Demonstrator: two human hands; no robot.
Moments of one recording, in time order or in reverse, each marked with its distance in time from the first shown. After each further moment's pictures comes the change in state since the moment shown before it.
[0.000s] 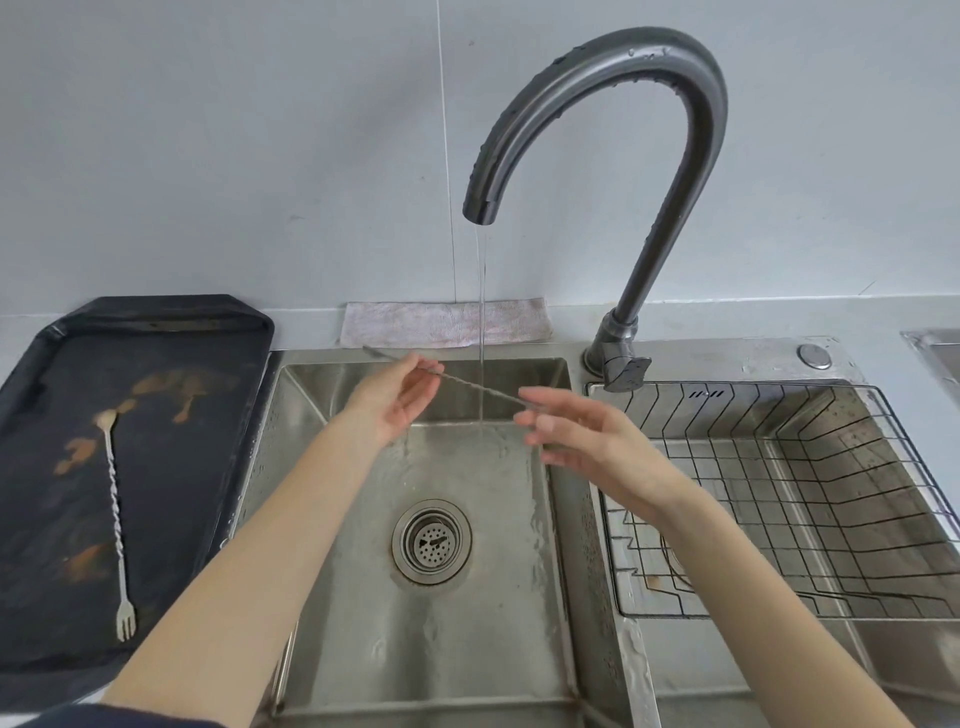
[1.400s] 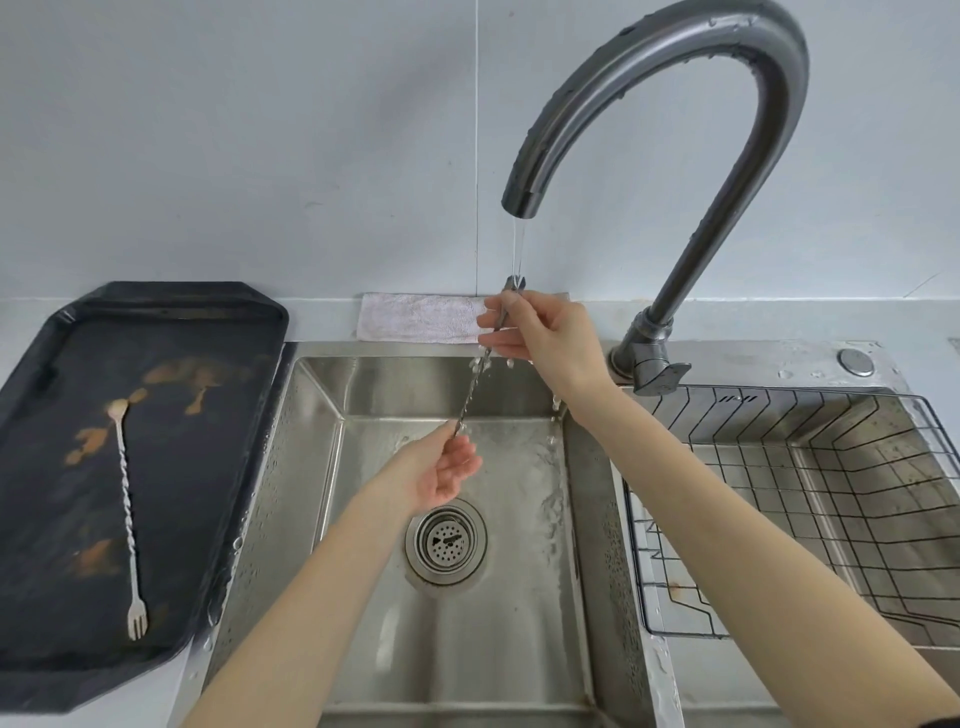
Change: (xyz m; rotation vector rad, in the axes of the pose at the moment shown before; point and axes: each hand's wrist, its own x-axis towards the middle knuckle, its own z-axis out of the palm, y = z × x) left_hand -0.004 -0.048 -0.020 0.253 0.050 -0.336; right_hand 0.089 -0.040 0.045 -0.185 0.266 -0.211
